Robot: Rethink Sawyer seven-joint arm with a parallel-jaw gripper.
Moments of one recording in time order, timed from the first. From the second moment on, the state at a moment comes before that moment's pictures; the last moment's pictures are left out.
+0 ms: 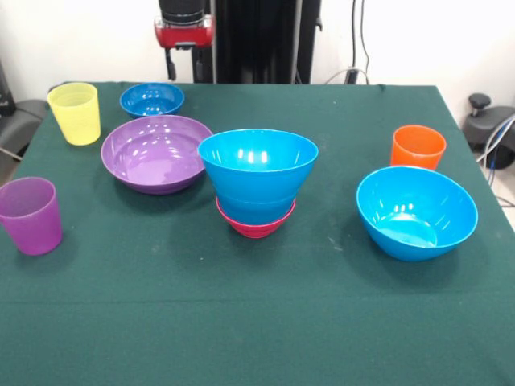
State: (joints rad) arm -0.72 -0.54 0.08 2.09 -1.33 0.03 2.32
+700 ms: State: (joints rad) arm -0.72 -0.52 0.10 2.03 -1.38 0.04 2.32
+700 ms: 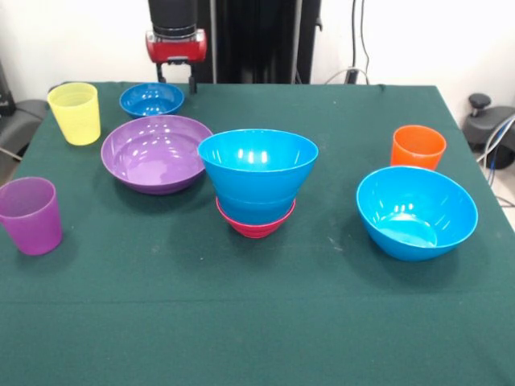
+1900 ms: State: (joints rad) arm -0.60 -0.45 0.05 1.95 -1.42 0.04 2.32
